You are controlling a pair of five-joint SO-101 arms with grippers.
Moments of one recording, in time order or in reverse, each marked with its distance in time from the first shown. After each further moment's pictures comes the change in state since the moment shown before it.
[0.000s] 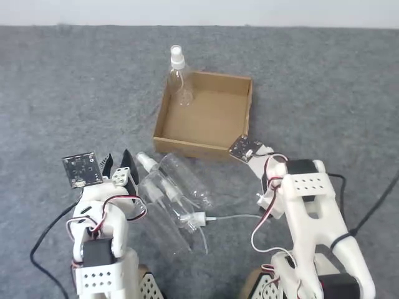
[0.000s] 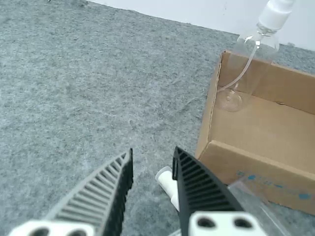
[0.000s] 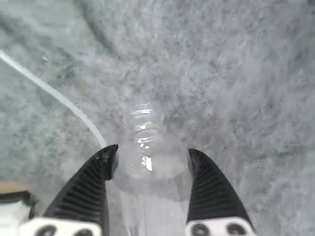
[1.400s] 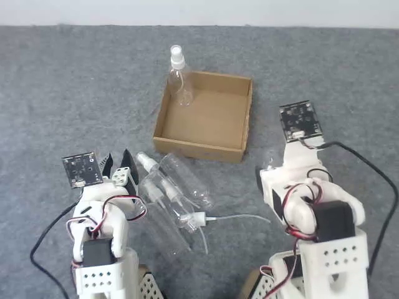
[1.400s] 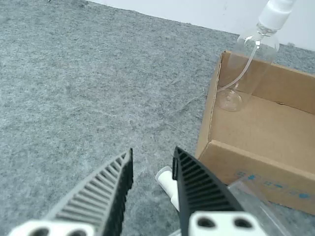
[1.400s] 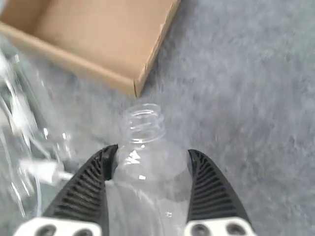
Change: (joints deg) left arm 0.0 0.0 0.0 0.0 0.0; right arm -4.7 -33.2 -15.7 15.7 -42.6
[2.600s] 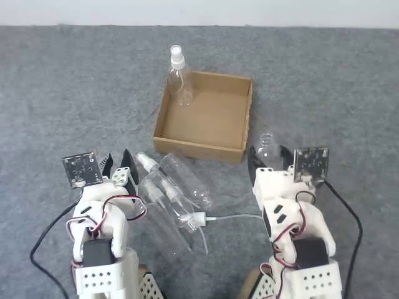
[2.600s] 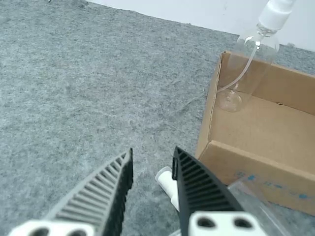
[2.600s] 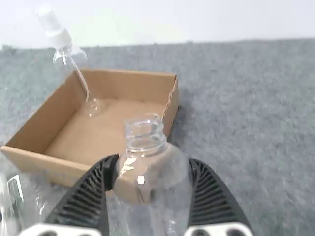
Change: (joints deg) left arm 0.0 0.0 0.0 0.0 0.0; right arm -0.1 -35.0 46.5 -41.1 -10.2
